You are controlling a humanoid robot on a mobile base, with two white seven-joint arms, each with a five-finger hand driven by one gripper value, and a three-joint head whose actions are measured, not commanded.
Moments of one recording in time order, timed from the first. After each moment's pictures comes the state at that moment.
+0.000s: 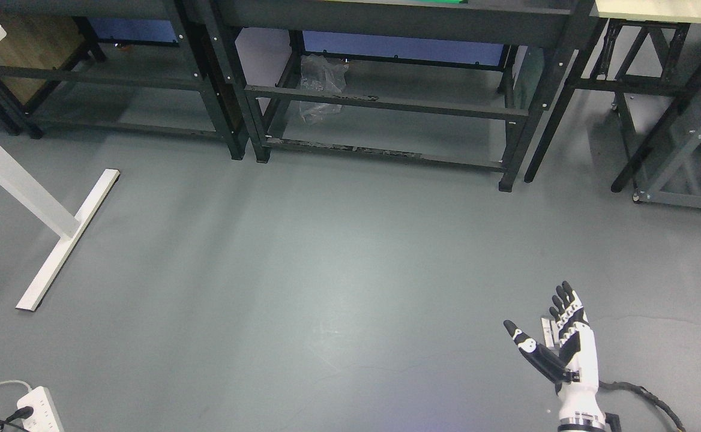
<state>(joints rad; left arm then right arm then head) 0.00 0.00 0.04 0.00 0.00 -0.11 -0.08 0.37 0.00 0.09 -1.60 0.00 -0.27 -0.18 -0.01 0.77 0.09</state>
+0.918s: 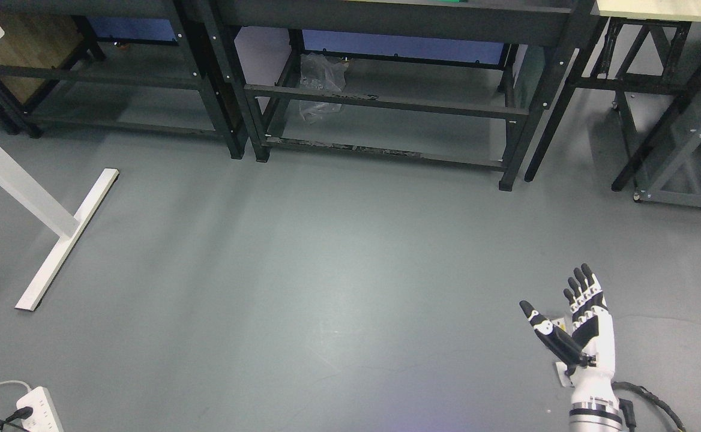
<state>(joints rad) 0.00 0.00 0.04 0.00 0.00 -0.11 -0.08 0.33 0.00 0.06 -1.65 -0.07 -0.27 -0.18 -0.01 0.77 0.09</state>
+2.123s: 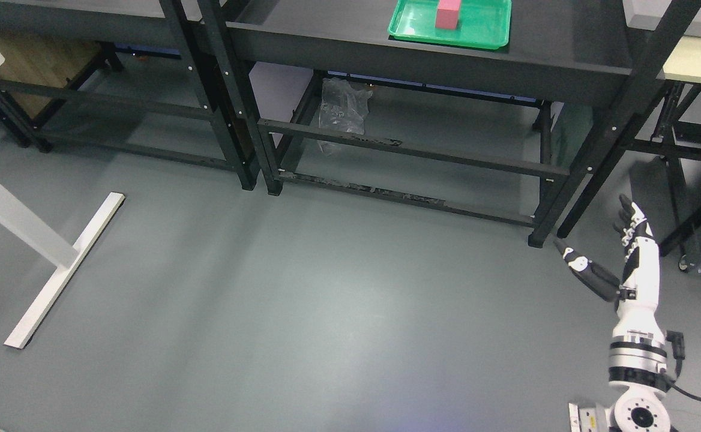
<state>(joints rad) 0.00 0.00 0.04 0.00 0.00 -0.11 -0.08 0.14 -0.12 0.03 -1.69 0.18 -0.10 -0.27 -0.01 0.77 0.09</state>
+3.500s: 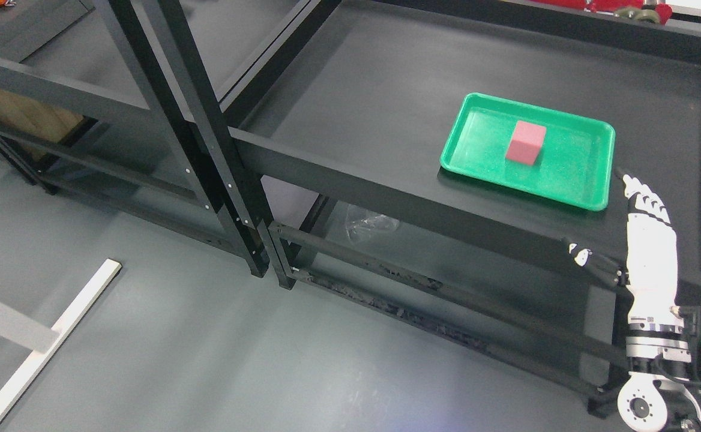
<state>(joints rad) 0.00 0.00 0.04 0.00 0.00 -0.11 -0.08 0.11 -0.16 0.02 -1.72 0.81 -0.13 -0.29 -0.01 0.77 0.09</state>
